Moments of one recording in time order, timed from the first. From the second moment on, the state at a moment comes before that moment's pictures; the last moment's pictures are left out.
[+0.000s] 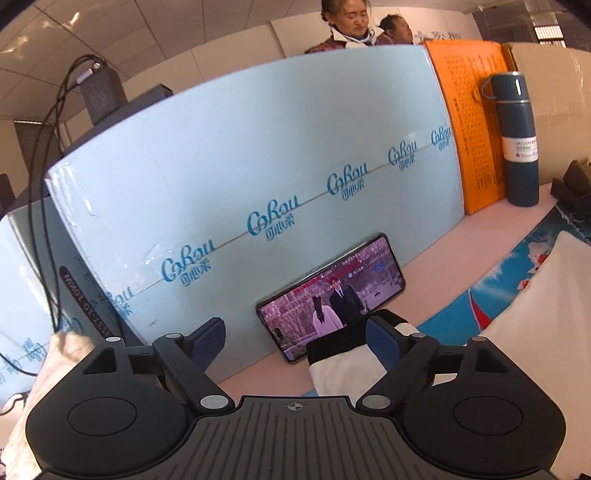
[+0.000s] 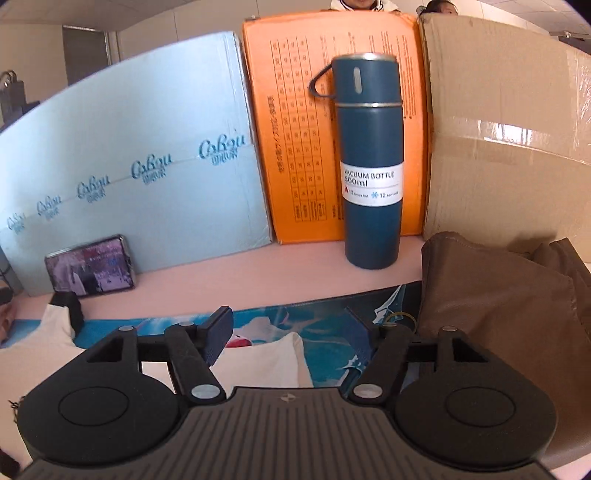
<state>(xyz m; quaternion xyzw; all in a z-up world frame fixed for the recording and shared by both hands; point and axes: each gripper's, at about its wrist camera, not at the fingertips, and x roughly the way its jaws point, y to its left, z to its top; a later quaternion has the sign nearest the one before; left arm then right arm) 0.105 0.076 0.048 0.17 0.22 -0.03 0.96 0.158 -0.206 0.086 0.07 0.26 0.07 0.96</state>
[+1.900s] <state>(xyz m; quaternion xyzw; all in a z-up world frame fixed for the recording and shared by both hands) -0.219 0.131 0.006 -0.20 0.16 -0.22 0.94 -0.164 -0.189 0.039 0.17 0.16 0.32 0.92</state>
